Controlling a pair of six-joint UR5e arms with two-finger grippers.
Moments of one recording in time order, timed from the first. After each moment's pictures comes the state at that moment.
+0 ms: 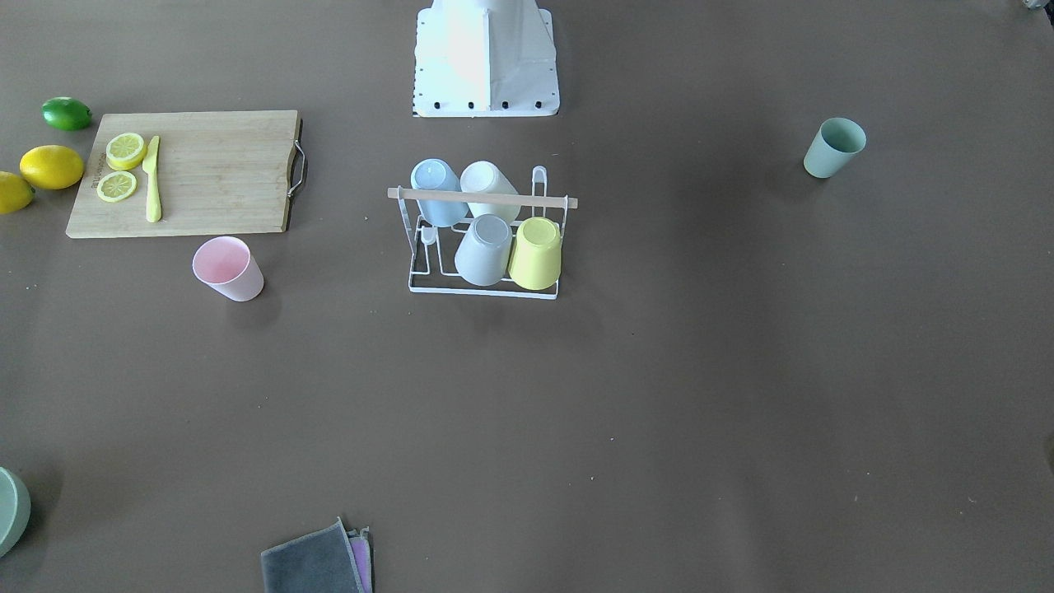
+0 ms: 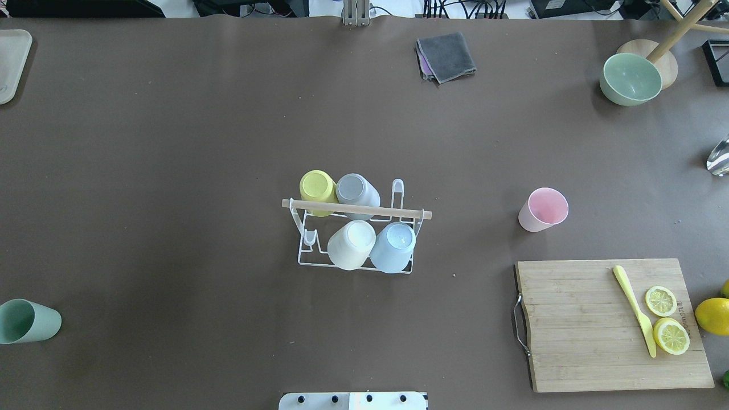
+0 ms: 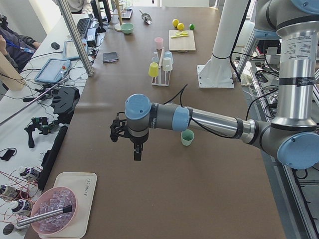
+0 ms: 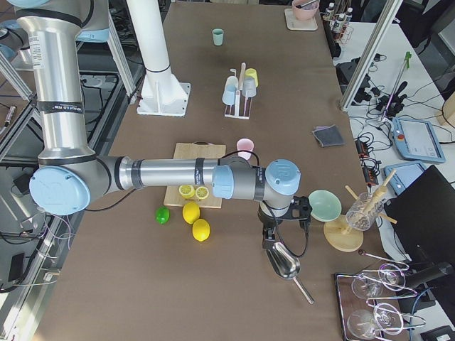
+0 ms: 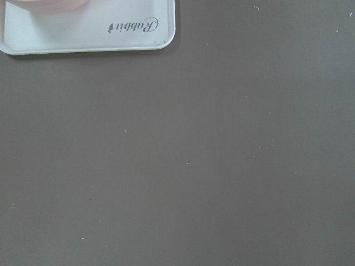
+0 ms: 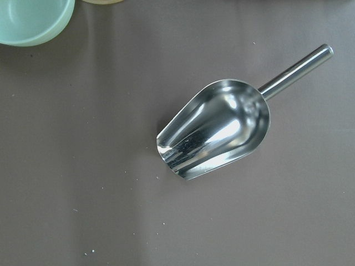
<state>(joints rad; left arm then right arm) -1.57 -1.57 -1.83 -1.37 -2.42 -0.08 1.58 -1.51 1.58 -1.64 2.31 0.04</state>
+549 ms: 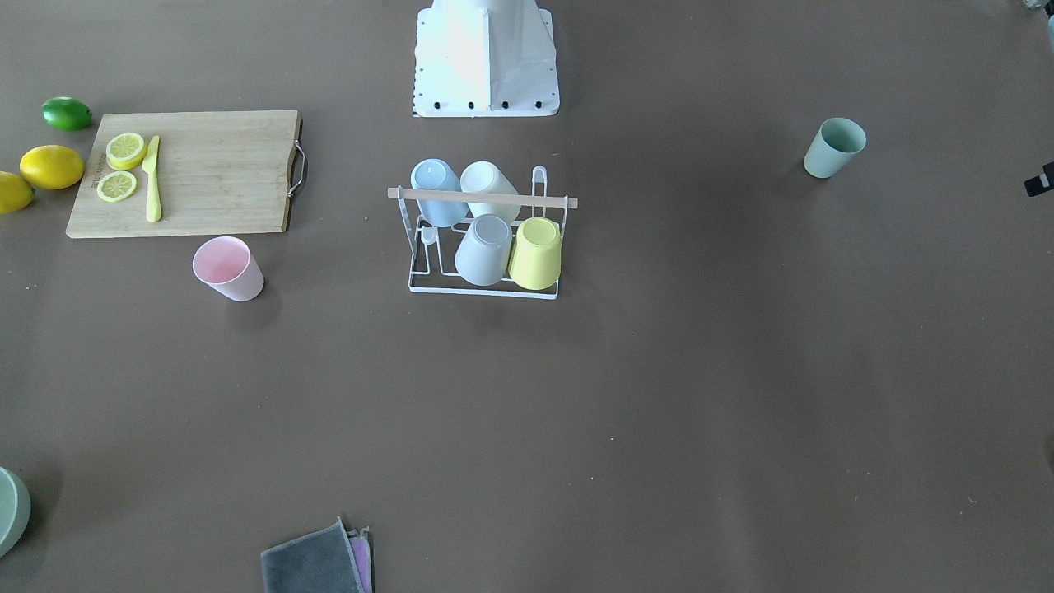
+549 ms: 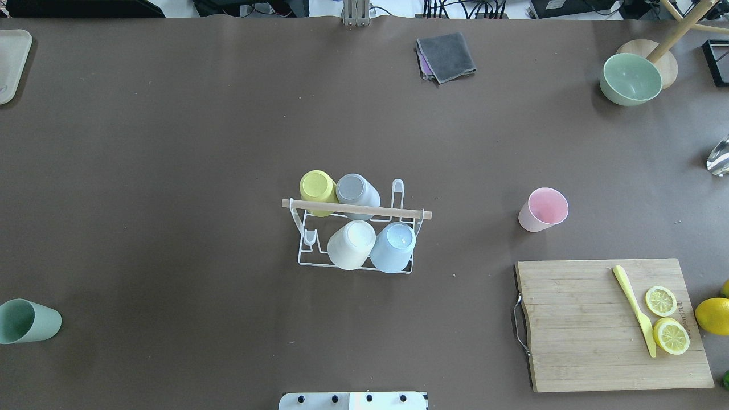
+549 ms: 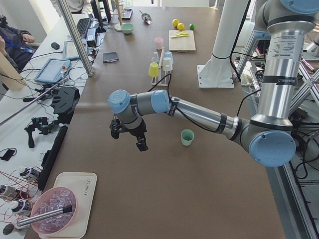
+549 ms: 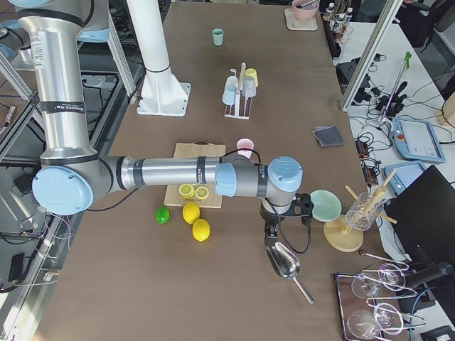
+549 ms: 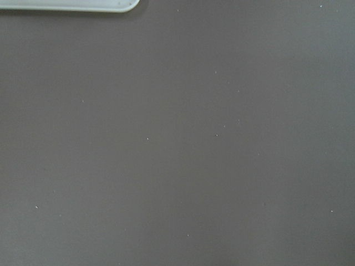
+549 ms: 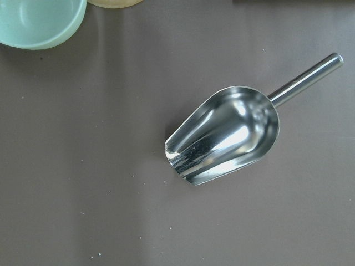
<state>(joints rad) -1.45 -1.66 -1.79 -1.03 -2.43 -0.07 1.57 -1.49 1.58 -1.65 2.31 0.04</state>
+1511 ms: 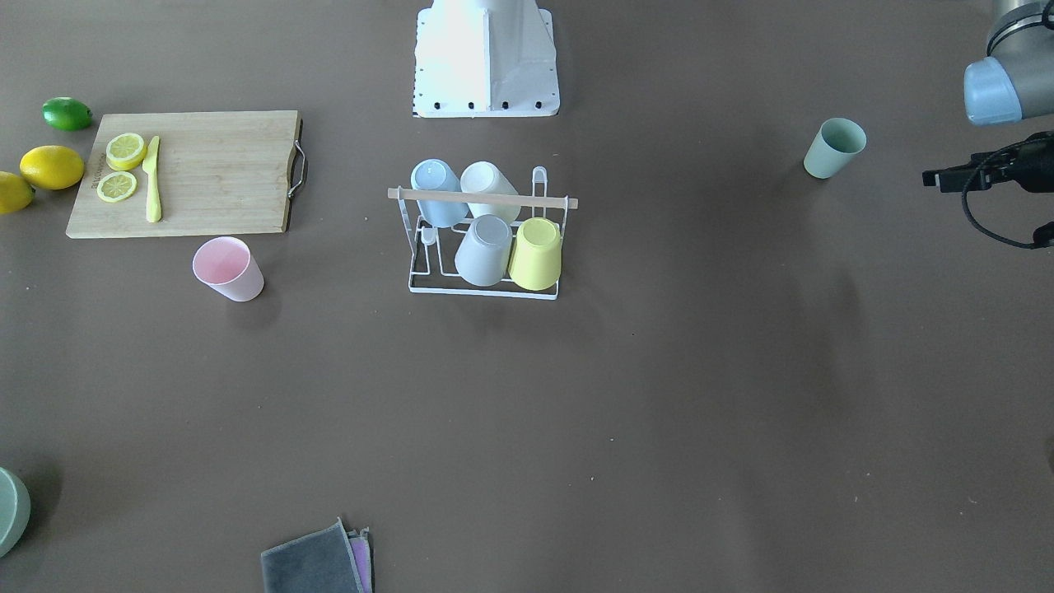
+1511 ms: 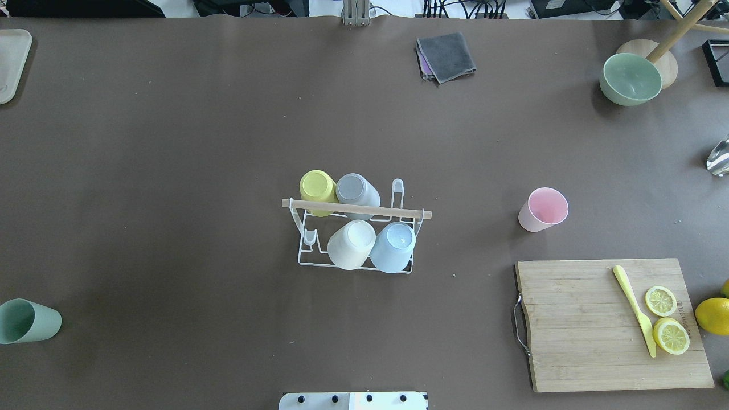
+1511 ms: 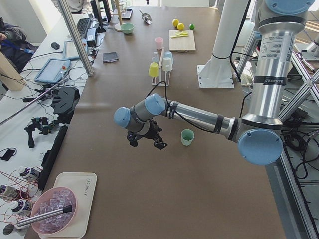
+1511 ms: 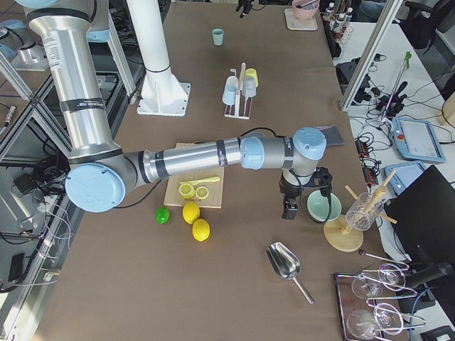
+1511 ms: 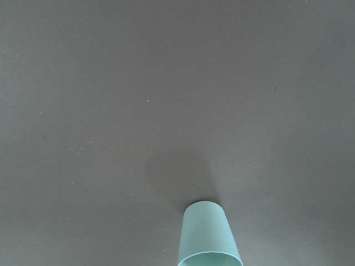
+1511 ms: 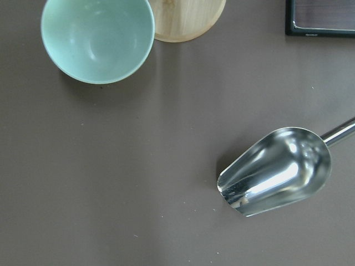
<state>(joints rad) -1.26 -1.66 -1.67 -0.76 -2.61 -0.03 1.48 -1.32 1.58 -1.77 2.32 0.11</state>
